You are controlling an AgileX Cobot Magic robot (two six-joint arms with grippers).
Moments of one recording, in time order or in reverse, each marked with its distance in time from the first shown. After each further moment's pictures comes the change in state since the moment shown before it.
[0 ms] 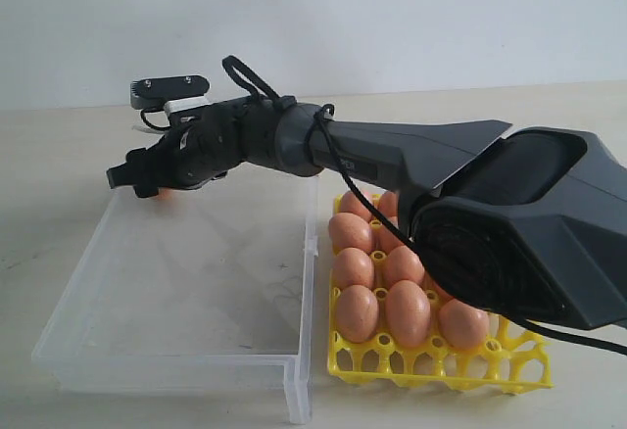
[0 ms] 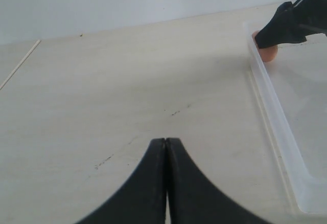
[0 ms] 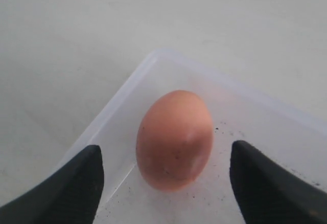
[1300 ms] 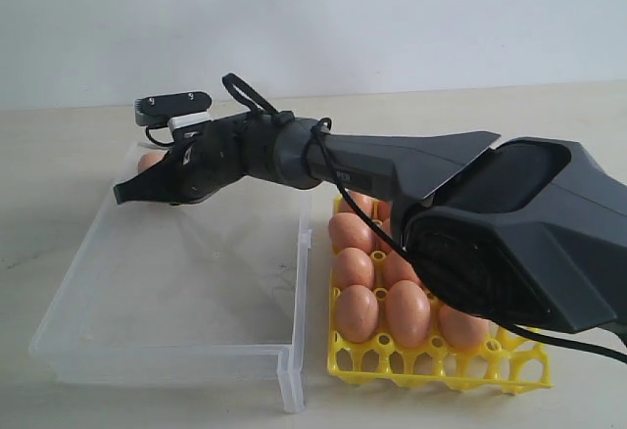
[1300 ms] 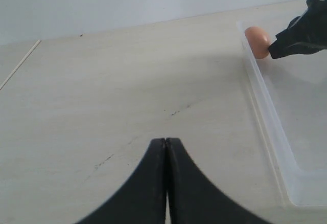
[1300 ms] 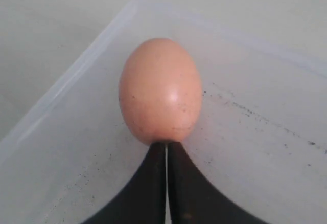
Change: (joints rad) left arm 0.000 0.000 0.000 0.000 0.000 0.000; right arm 0.000 0.035 0.000 -0.007 0.001 -0.001
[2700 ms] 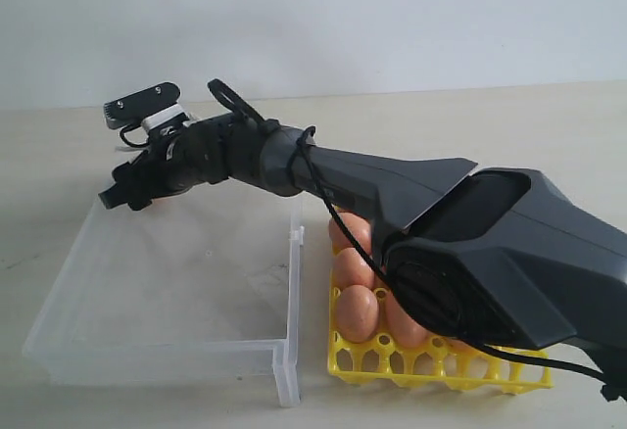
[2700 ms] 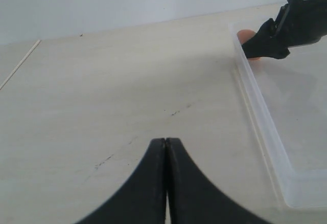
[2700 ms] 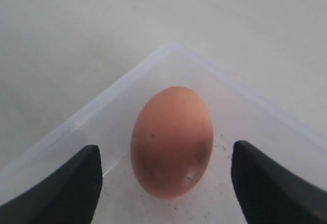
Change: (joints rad) left arm 0.000 0.000 0.000 0.000 0.000 0.000; right arm 0.017 0.097 -0.183 -0.022 -0.001 -0.200
